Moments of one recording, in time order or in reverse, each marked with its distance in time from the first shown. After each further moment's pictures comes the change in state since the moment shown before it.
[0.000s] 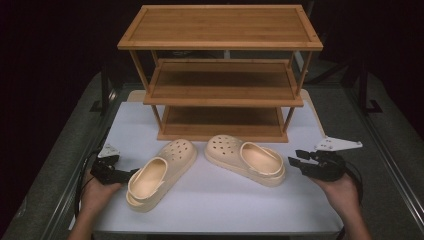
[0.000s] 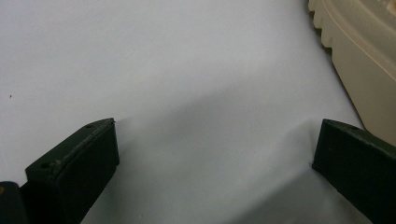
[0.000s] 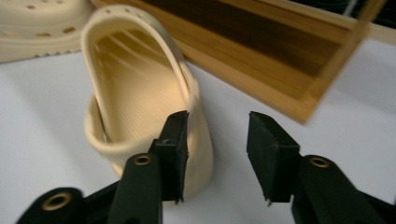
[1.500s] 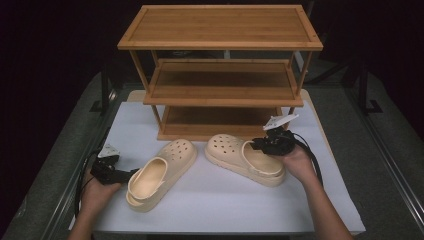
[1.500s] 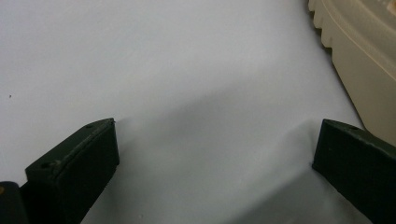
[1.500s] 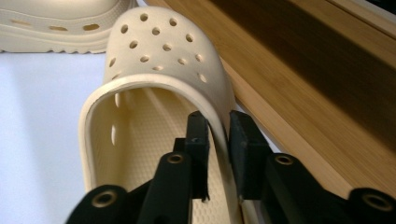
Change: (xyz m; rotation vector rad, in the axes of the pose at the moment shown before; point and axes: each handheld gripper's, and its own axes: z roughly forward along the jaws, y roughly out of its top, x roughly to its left) left arm 0.000 0.000 0.000 -0.001 -0.001 -0.003; right arm 0.020 0.064 0.102 0.133 0.162 -0.172
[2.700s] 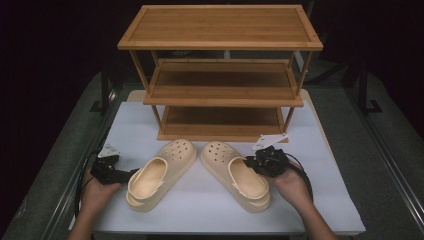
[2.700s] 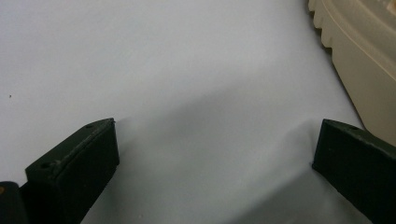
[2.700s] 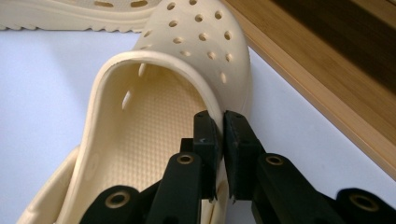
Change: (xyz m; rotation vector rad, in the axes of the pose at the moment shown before) left arm 0.000 0.000 0.000 0.000 0.000 -0.001; right arm 0.073 -0.006 -0.007 0.055 -0.065 -0.020
